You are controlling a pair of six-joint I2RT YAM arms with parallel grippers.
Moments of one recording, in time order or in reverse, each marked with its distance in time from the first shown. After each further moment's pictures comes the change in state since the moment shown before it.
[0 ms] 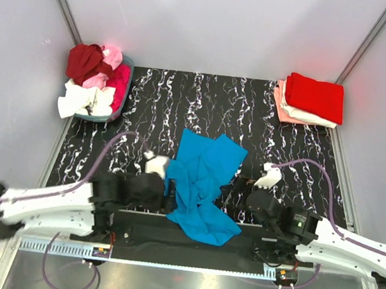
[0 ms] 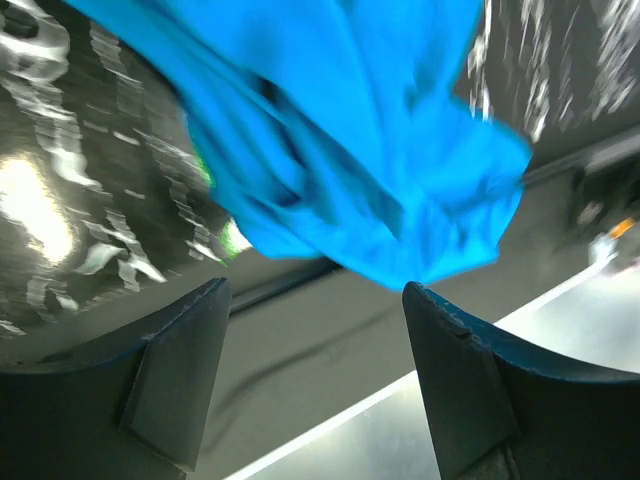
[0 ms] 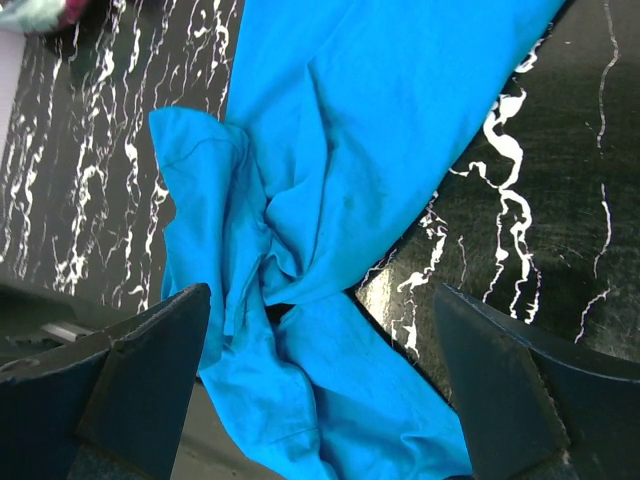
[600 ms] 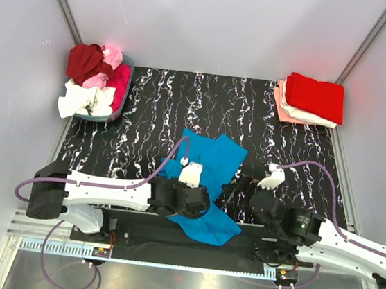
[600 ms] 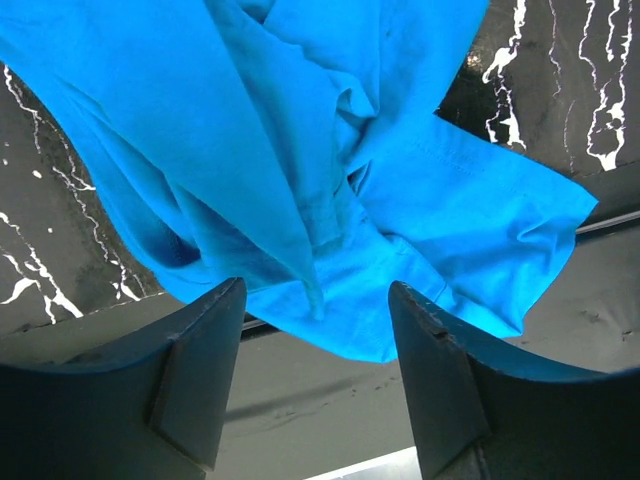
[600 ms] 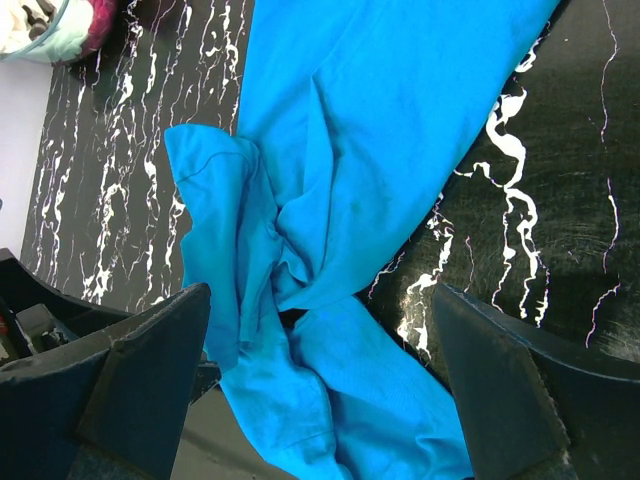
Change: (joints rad) left arm -0.238 0.612 0.309 -0.014 -0.242 -0.151; right arm 0.000 -0.047 -0.016 -0.010 0.019 0.054
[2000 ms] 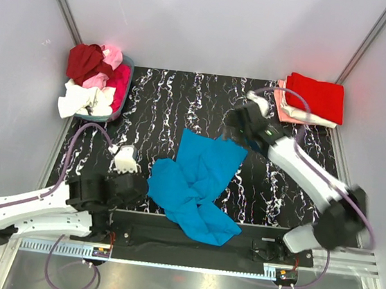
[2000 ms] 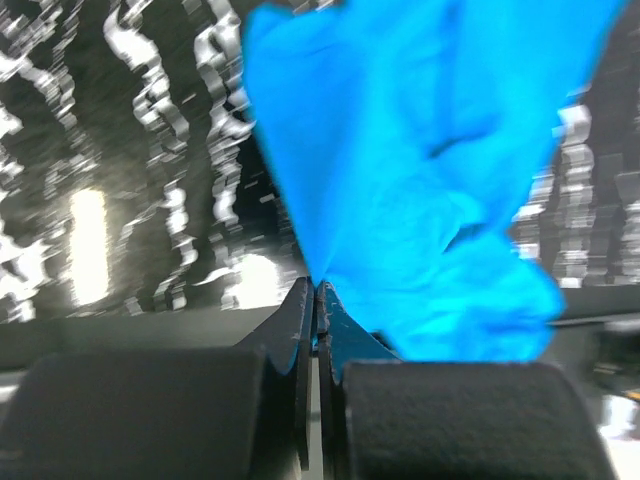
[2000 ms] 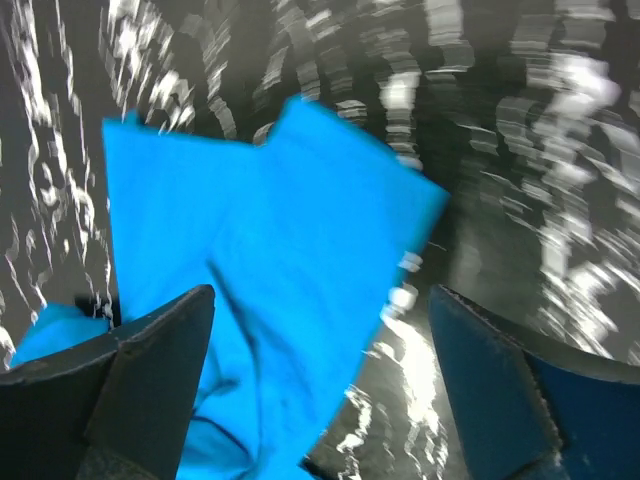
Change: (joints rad) left arm 0.169 -0.676 -0.192 -0.270 -0.160 -0.100; right arm -0.618 0.734 0.630 -0.091 -0.302 -0.404
